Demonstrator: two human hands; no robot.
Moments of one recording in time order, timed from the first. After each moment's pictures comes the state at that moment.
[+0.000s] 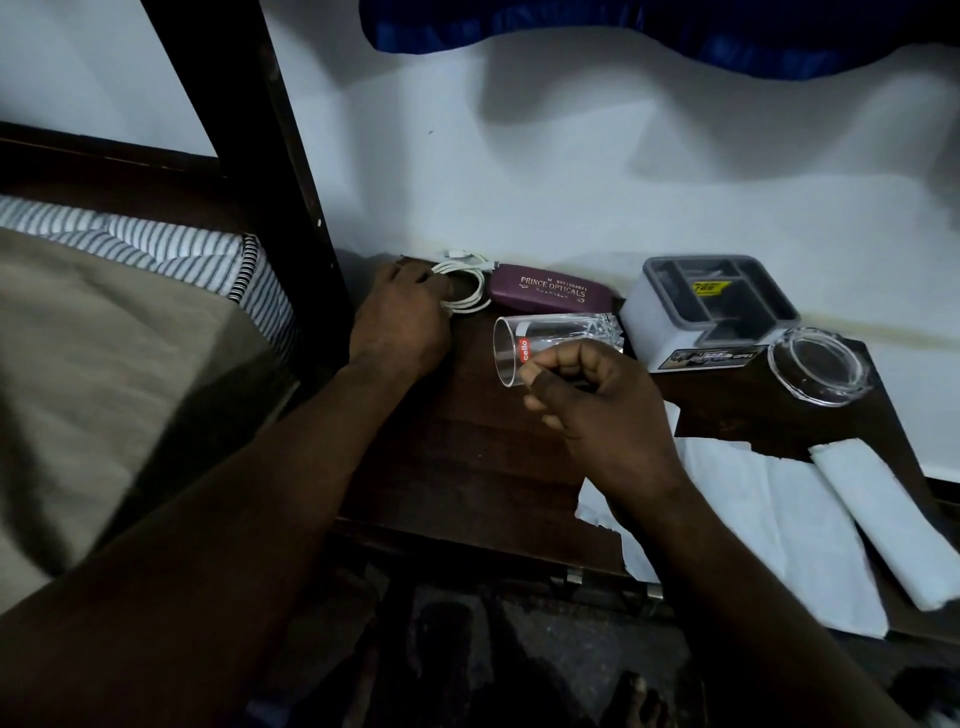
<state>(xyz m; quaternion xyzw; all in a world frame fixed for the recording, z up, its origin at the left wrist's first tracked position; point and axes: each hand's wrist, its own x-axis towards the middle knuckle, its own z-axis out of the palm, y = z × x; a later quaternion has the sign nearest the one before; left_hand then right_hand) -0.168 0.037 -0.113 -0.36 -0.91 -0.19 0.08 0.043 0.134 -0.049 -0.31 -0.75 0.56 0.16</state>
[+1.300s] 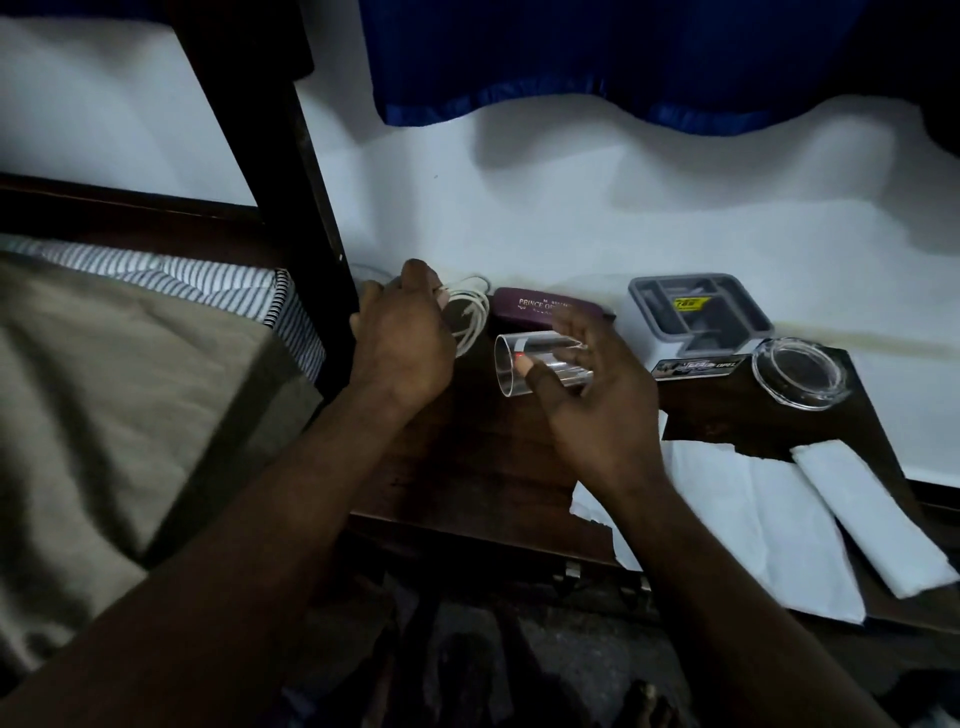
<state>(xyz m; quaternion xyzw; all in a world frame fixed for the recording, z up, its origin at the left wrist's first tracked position) -0.099 0.013 -0.027 -0.26 -0.91 -0.32 0.08 0.047 0.130 -0.037 -0.26 -0.82 0.43 0.29</state>
